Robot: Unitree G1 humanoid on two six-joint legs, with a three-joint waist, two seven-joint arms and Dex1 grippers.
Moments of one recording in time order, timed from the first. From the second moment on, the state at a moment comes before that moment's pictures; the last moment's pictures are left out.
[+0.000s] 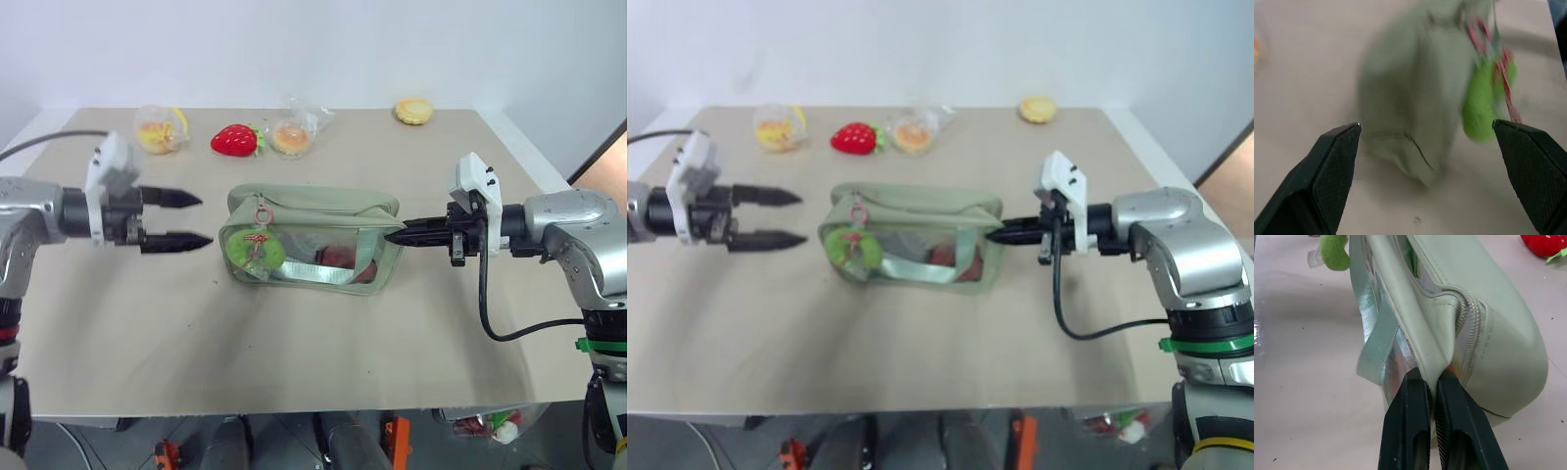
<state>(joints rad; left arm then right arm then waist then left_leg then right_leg) -0.60 0.98 0.07 0.02 -0.49 0.62 -1.38 -0.70 -0.90 0.04 -0.11 0.47 0.70 1.23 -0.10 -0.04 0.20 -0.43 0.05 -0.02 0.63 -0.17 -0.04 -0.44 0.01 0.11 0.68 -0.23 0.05</state>
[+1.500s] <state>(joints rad) -0.70 0.80 0.01 0.09 -0.47 0.63 -1.27 -0.64 -0.91 0.01 -0.14 0.49 0.72 1.19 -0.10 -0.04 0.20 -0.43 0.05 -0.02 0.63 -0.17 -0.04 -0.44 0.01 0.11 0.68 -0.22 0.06</state>
